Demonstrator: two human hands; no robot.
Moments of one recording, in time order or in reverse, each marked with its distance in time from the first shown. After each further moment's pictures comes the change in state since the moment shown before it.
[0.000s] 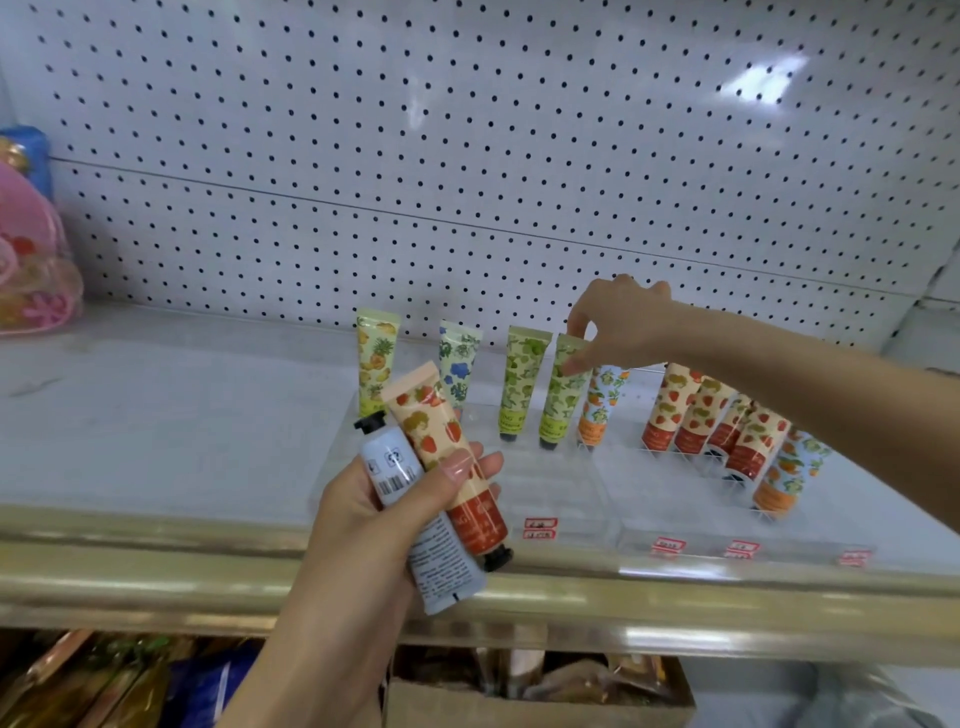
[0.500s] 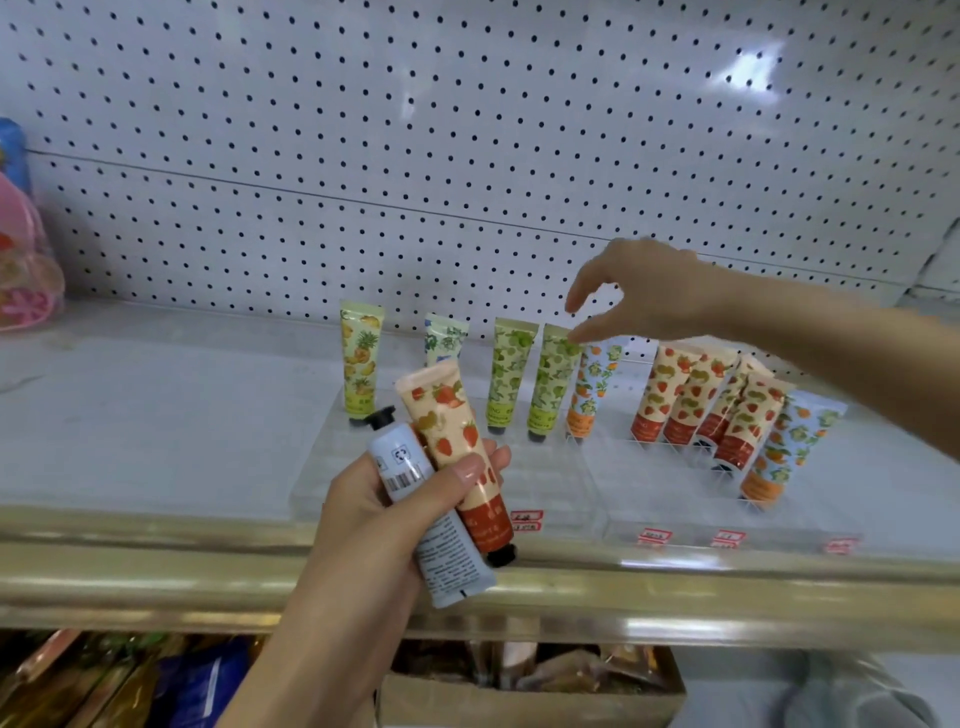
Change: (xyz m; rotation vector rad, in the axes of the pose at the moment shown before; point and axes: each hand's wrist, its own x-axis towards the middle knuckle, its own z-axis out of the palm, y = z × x) left_hand 0.002 -0.006 0.010 0.028 -0.027 -0.012; right_hand -0.028 0.012 -0.026 0.059 0.105 -0.099
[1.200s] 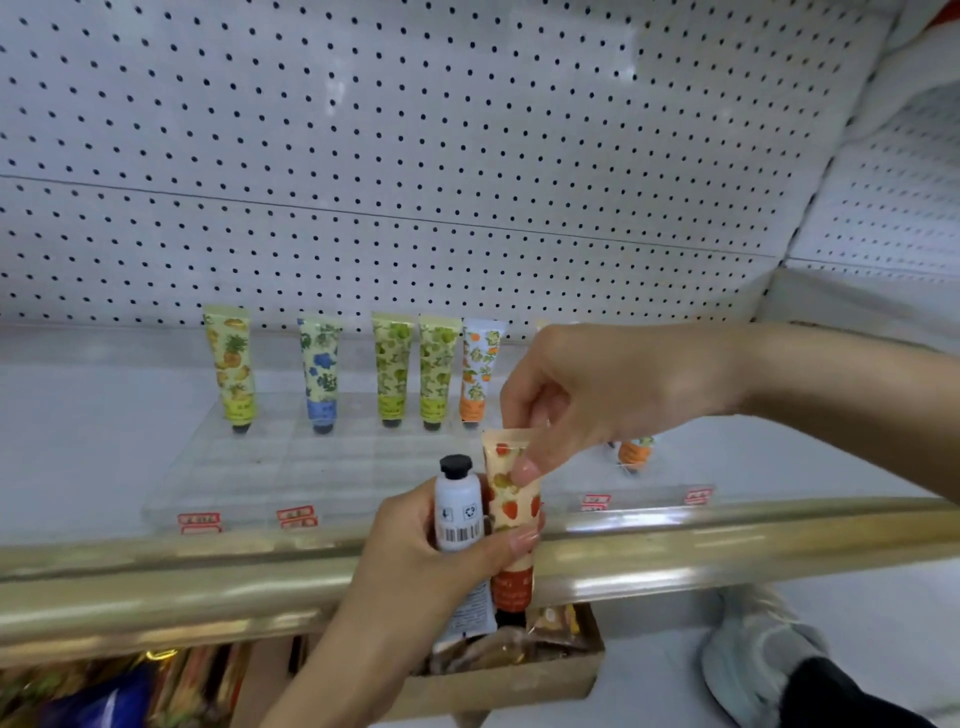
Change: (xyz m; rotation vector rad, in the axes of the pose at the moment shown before) left_hand -0.005 -0.054 0.066 0.317 -0.203 -0.056; right_hand -0.100 0.010 -0.011 0.403 -0.466 -0.155
